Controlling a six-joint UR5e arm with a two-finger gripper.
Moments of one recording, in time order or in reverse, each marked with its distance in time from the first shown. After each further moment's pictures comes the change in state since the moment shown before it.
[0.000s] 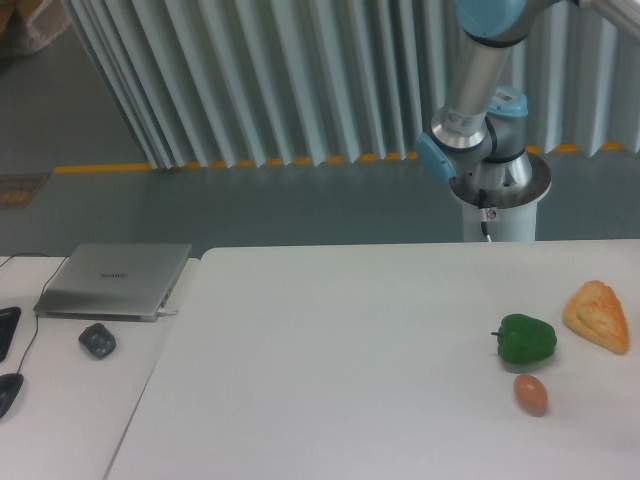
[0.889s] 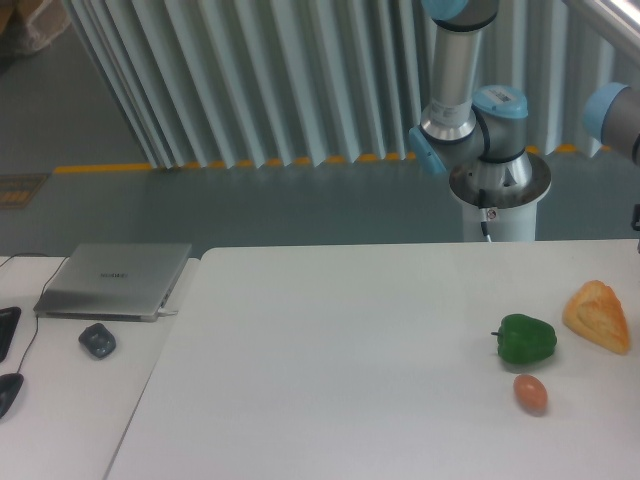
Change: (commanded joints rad) arm -0.146 0.051 0.057 -0.430 0.273 0.548
